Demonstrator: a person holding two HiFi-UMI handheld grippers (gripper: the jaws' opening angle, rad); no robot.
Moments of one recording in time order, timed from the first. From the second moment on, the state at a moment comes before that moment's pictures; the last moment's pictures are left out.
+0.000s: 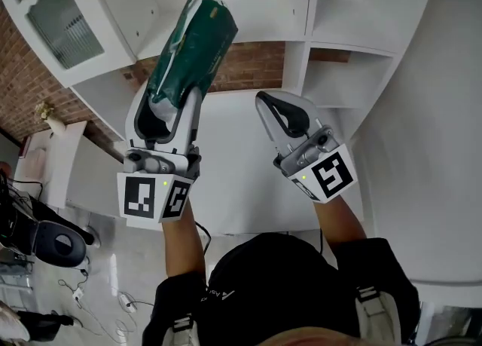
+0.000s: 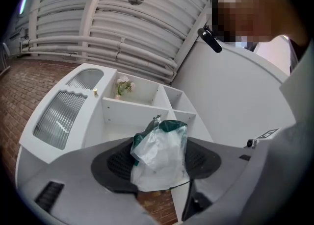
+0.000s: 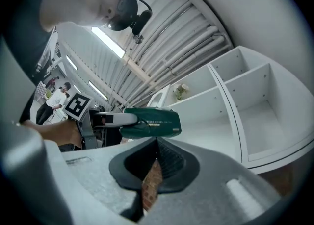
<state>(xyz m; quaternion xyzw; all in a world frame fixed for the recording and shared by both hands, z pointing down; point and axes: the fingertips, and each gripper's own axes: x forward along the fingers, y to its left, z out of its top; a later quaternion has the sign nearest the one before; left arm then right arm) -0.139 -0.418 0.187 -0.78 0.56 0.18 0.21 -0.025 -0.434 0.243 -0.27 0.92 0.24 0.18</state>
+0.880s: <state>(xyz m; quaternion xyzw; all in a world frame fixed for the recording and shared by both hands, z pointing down) -0.138 -0.416 0.195 -0.80 0.54 0.19 0.20 -0.020 -0.422 0.251 -0.30 0.91 0.25 0.17</state>
